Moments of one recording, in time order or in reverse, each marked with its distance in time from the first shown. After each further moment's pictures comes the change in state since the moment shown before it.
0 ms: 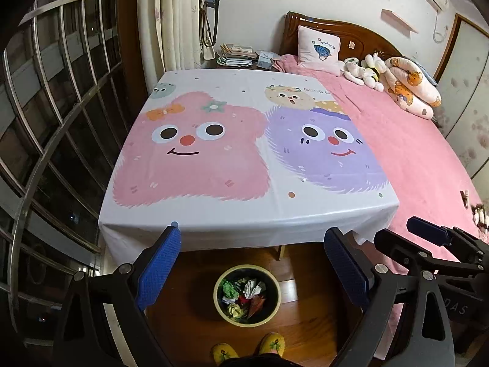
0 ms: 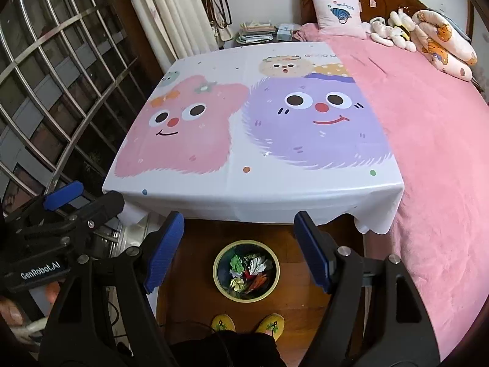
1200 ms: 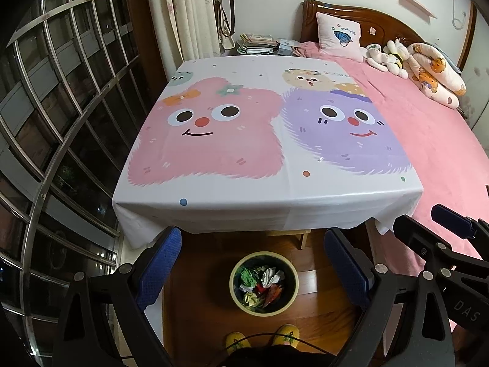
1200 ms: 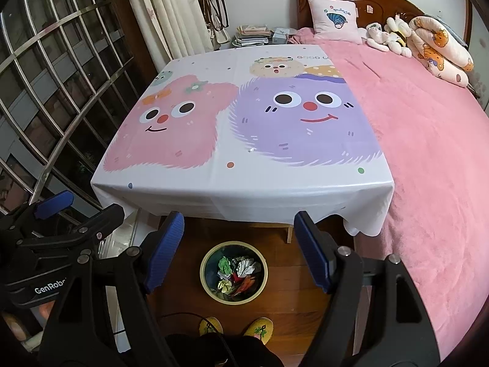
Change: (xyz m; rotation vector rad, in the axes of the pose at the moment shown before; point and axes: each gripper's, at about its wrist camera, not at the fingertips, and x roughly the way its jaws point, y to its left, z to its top) left arm 0.025 -0.016 -0.025 0.012 0.050 0.135; right arm 0.012 -0.013 -0.020 -0.025 -0.023 -0.036
